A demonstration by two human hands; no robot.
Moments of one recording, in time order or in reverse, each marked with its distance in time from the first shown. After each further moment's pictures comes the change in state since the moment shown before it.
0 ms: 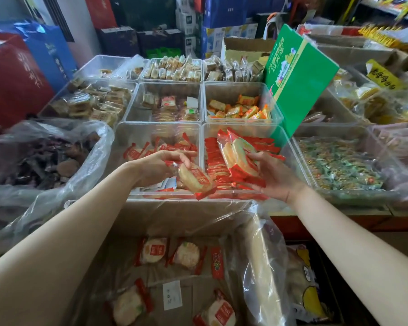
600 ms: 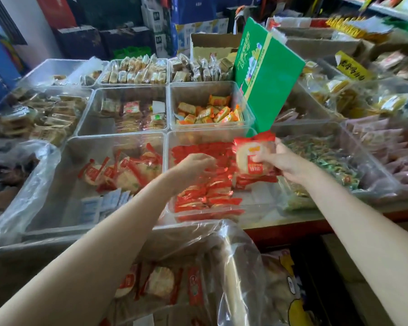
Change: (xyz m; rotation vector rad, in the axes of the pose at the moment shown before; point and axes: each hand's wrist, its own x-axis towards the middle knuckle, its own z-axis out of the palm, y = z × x) left_hand 0.135 0.035 0.098 -0.048 0.117 -0.130; right_hand 0.025 -0.069 -0.111 -0.566 0.480 -0.114
